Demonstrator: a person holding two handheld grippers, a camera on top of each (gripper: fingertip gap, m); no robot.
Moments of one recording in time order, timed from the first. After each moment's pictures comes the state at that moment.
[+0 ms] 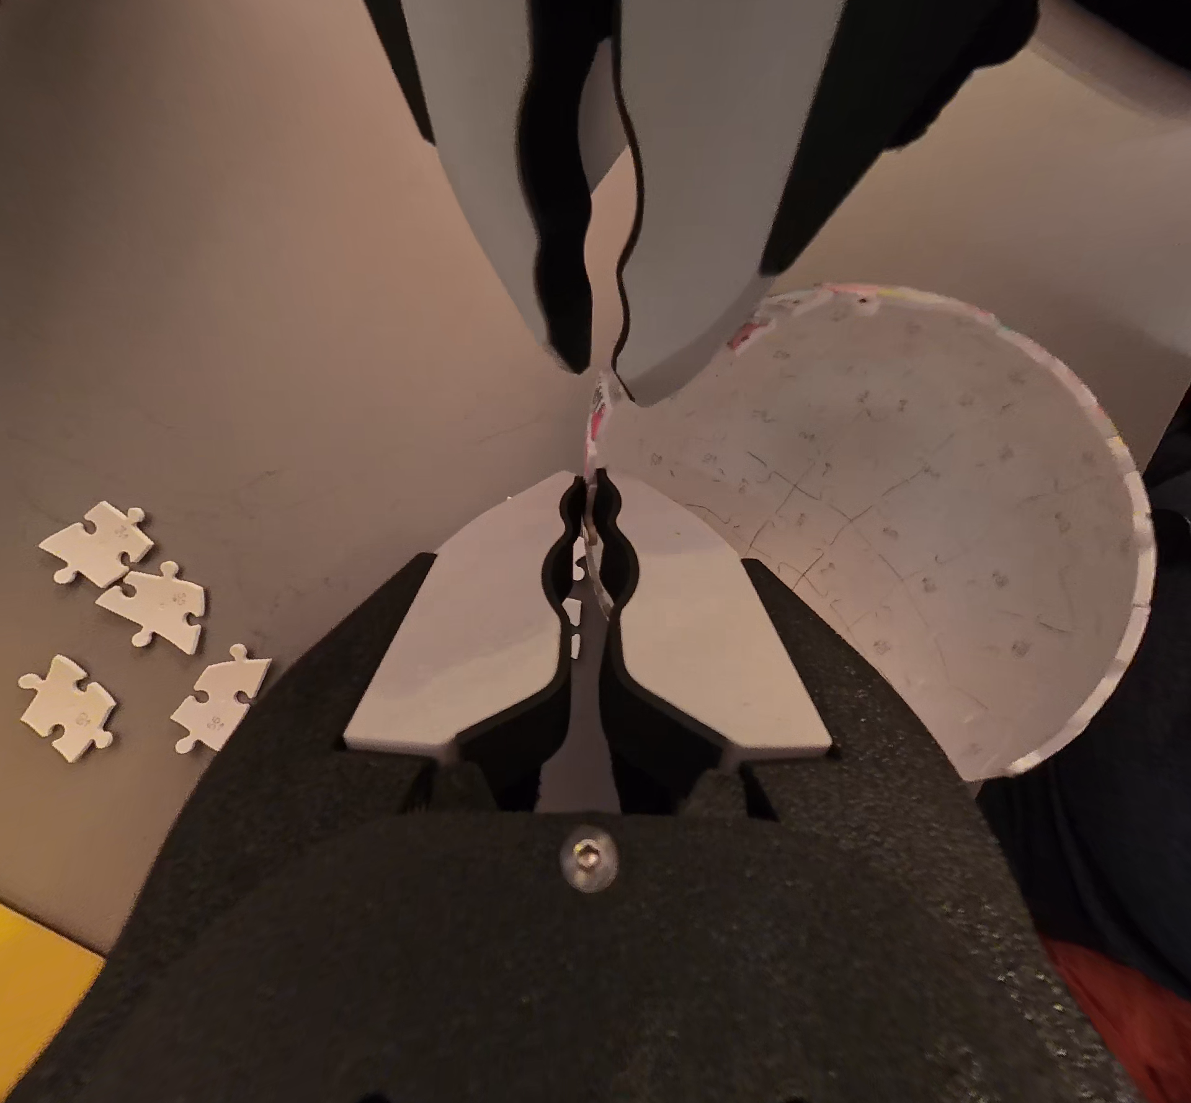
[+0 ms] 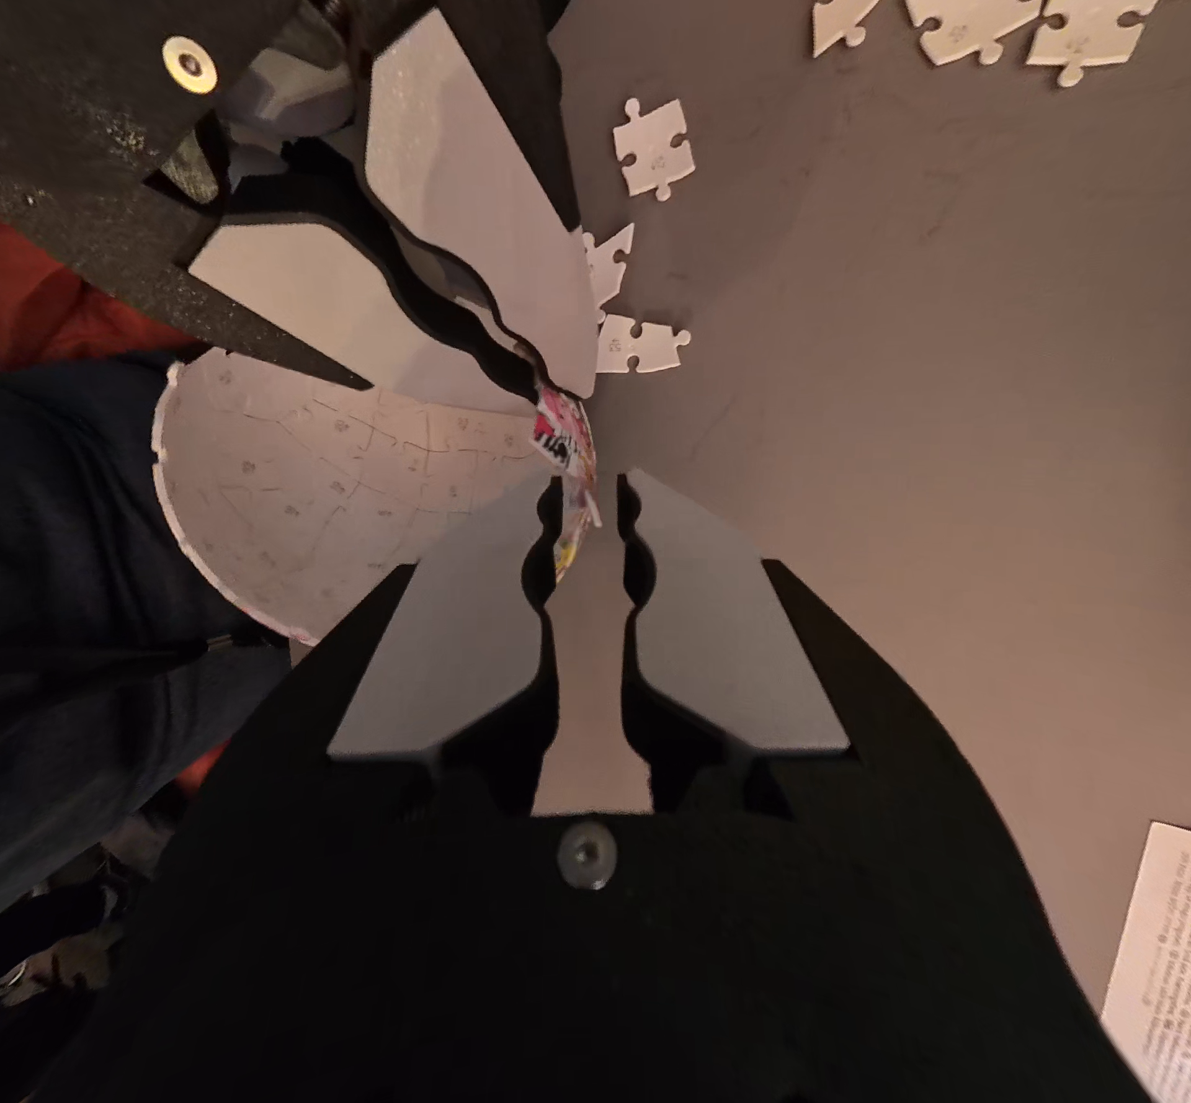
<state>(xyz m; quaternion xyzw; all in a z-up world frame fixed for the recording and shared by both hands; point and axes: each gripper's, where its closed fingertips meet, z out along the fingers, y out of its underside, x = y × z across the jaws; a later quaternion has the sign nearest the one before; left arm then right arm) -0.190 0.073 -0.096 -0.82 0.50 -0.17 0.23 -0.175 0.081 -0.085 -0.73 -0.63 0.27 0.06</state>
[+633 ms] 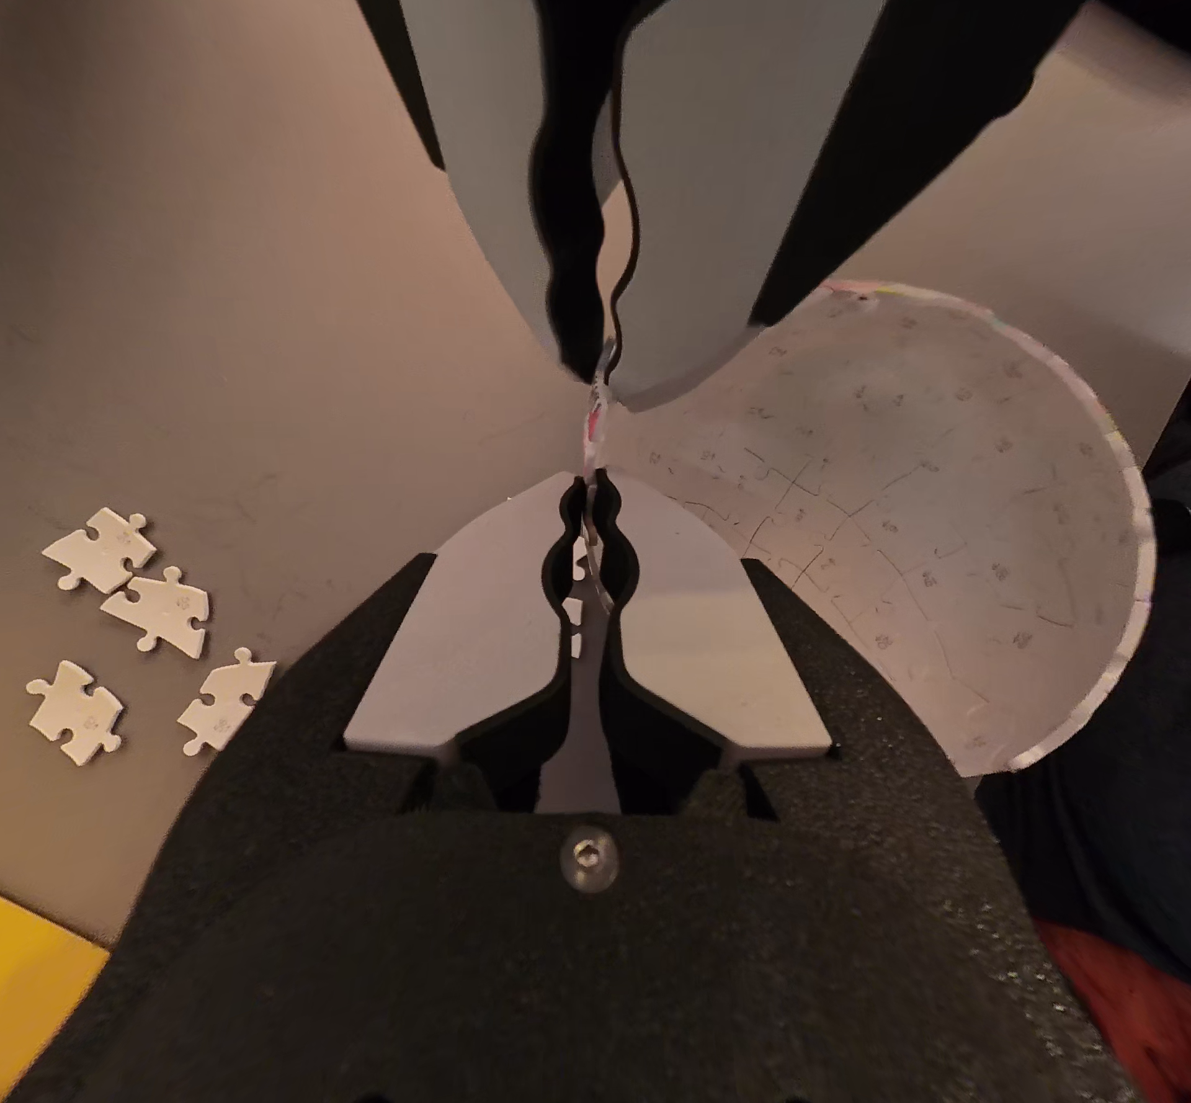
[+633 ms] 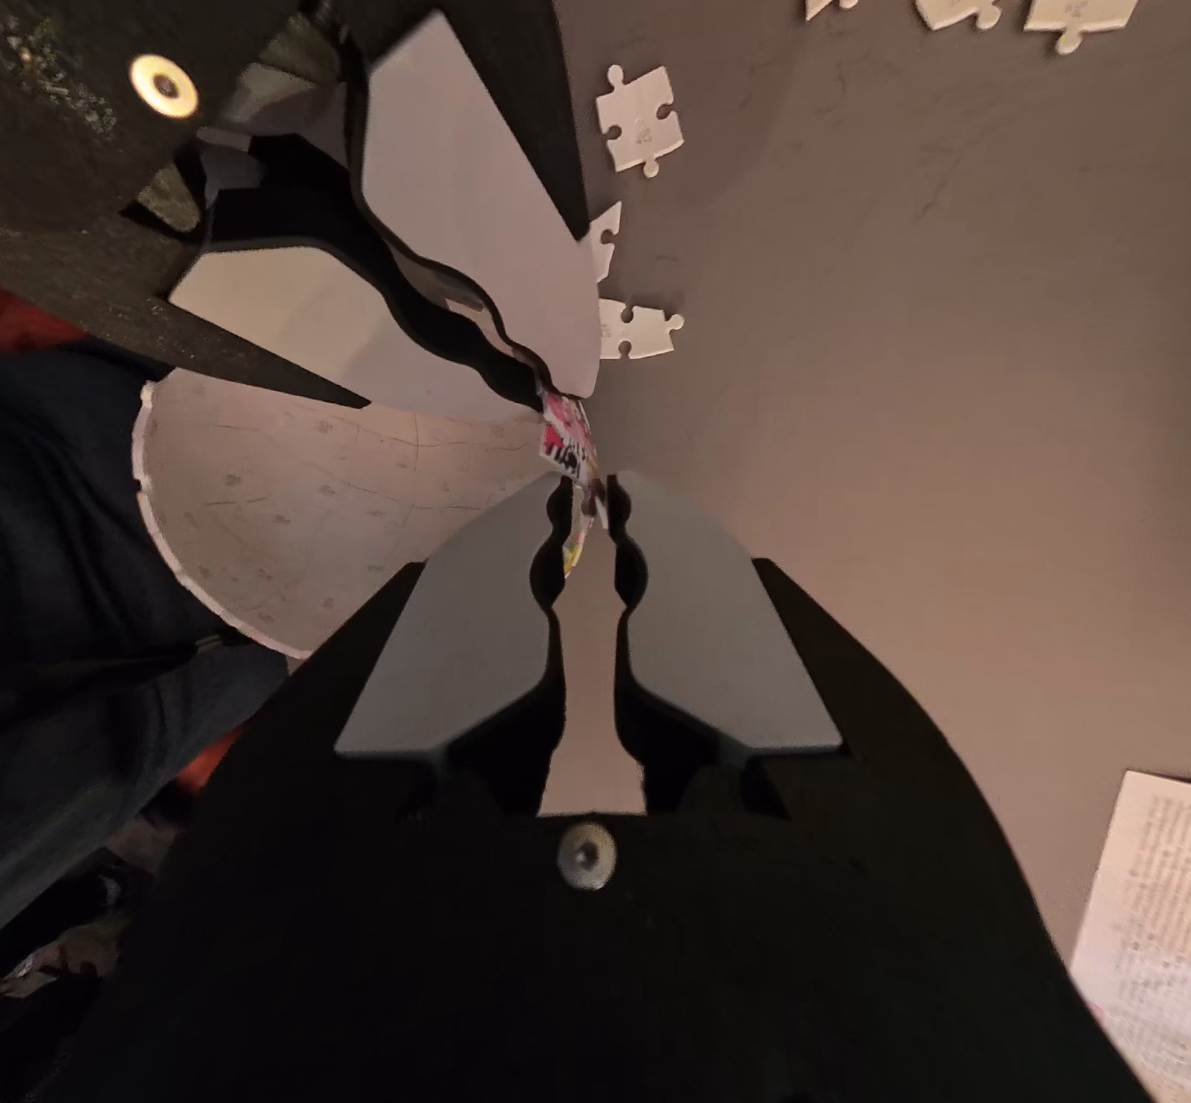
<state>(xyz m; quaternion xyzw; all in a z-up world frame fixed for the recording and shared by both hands) -0.189 0.073 -0.096 -0.82 0.50 -0.16 0.23 -0.175 0.080 -0.087 -0.74 -0.63 0.23 0.06</state>
